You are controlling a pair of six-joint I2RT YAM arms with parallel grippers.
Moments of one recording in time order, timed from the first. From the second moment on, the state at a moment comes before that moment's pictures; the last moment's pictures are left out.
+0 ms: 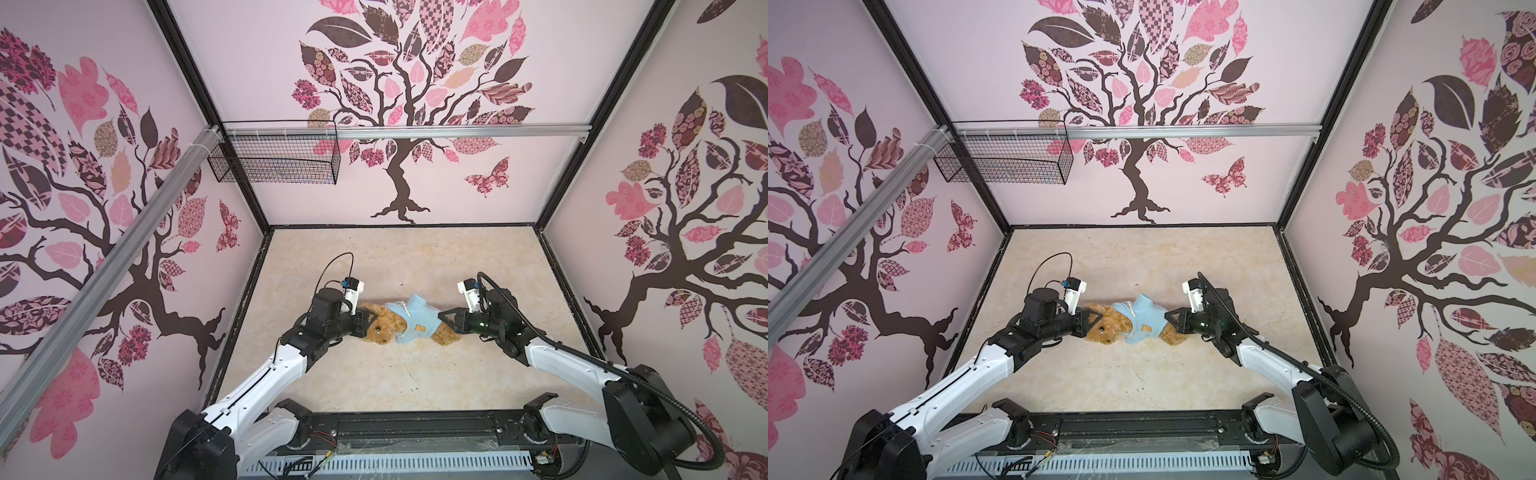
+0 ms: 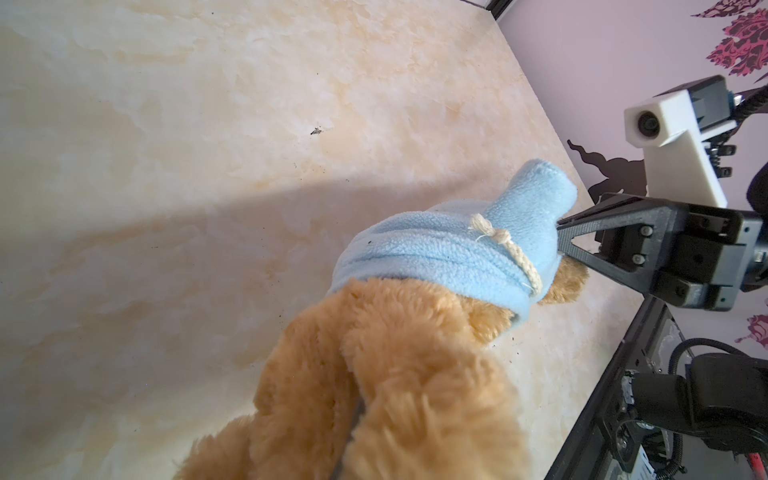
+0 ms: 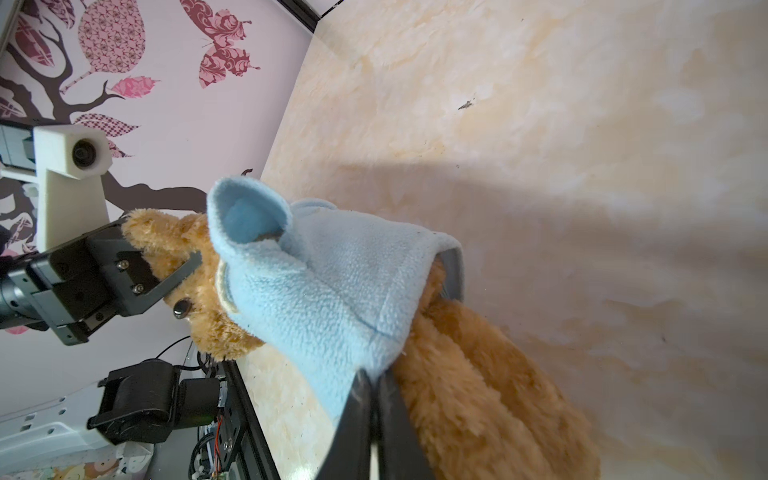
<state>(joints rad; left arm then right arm) -0.46 1.05 0.60 -0.19 0.33 -0.37 0.41 1.20 0.49 0.18 -0.53 0.57</state>
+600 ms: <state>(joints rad) -0.34 1.15 0.73 -0.39 0.57 -0.37 0.46 1.13 0.56 0.11 -0.33 0.43</state>
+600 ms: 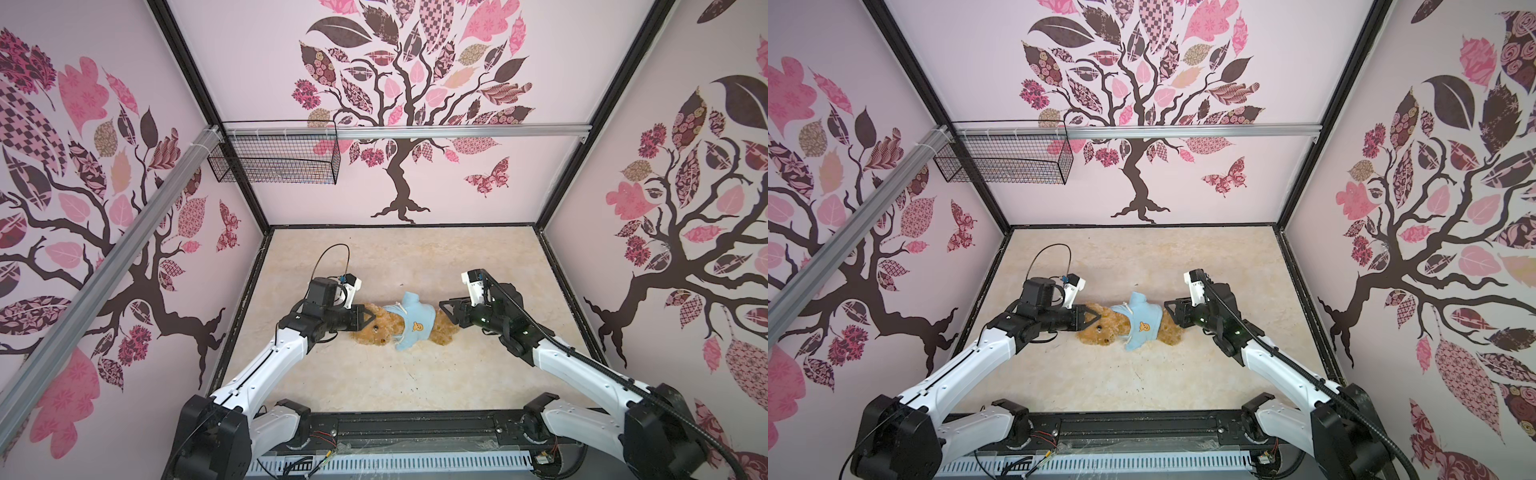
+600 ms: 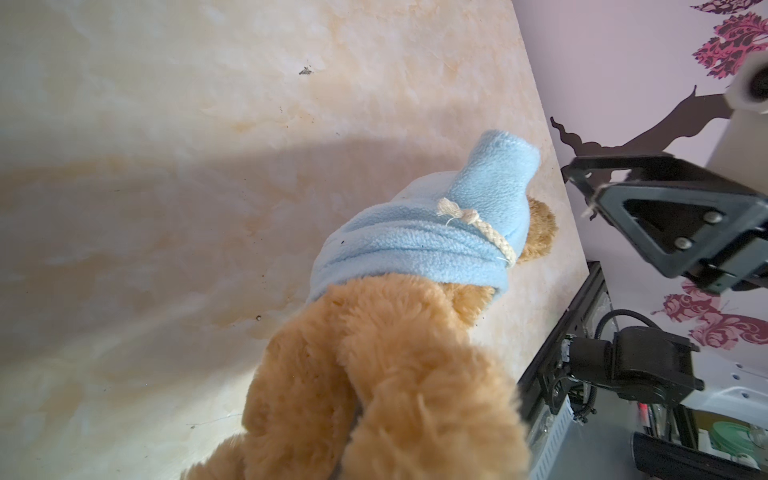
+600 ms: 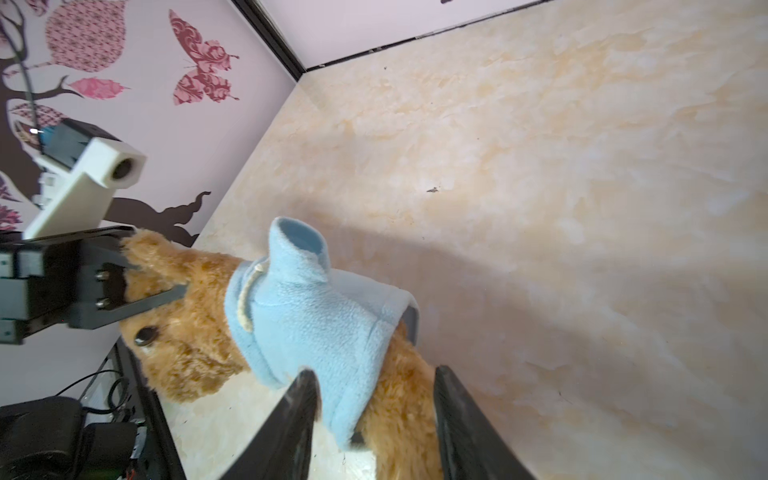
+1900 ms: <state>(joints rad) -0.62 0.98 0.87 -0.63 0.18 -0.51 0.33 1.37 0.60 -0.03 -0.32 0.44</state>
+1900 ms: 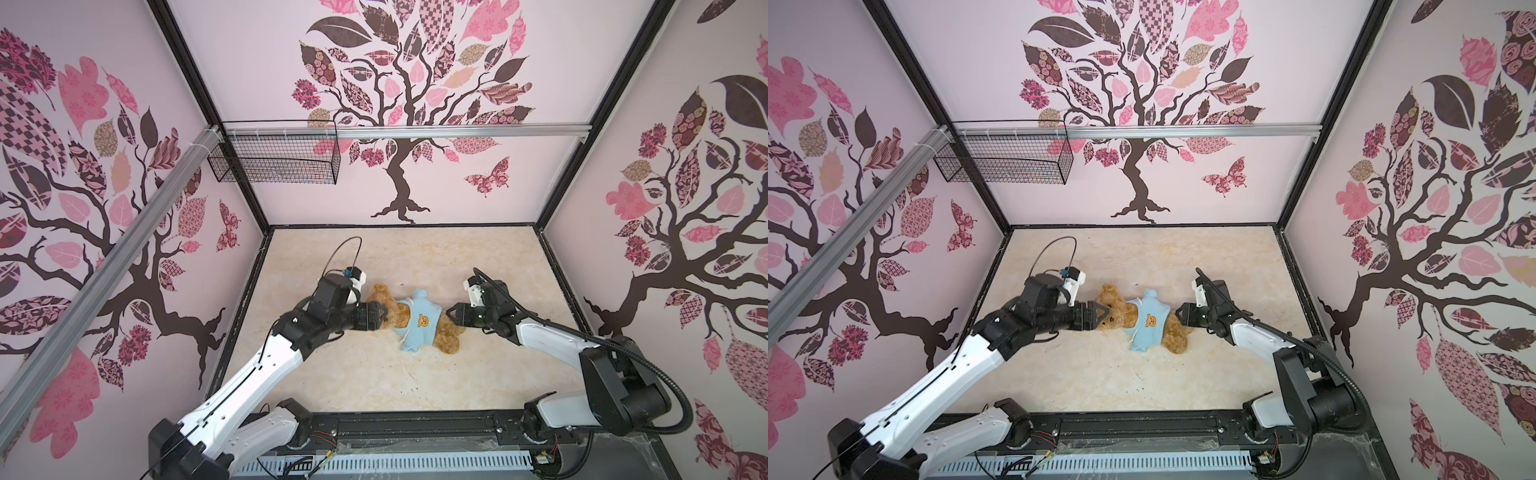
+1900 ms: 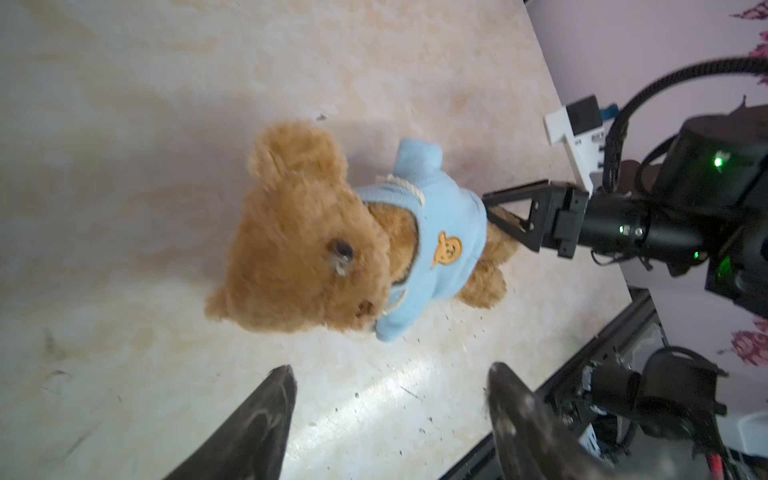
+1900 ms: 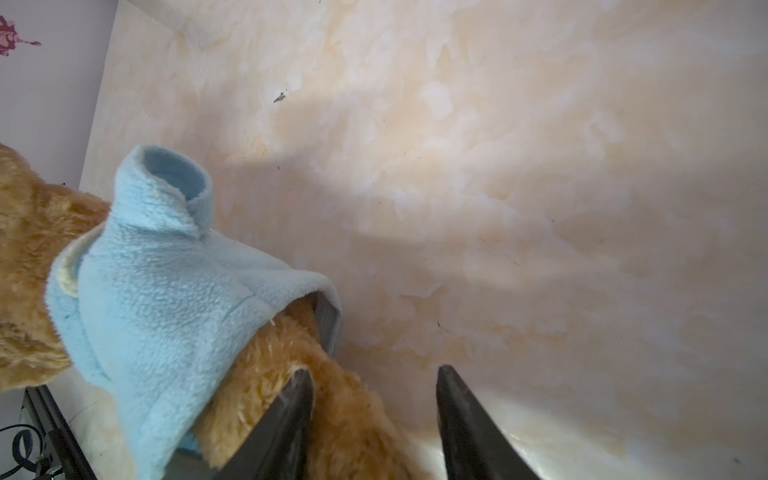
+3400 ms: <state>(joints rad) -0.73 1.14 0.59 -0.26 0.29 -0.64 0.47 1.73 0.91 -0.07 -0.40 0.37</state>
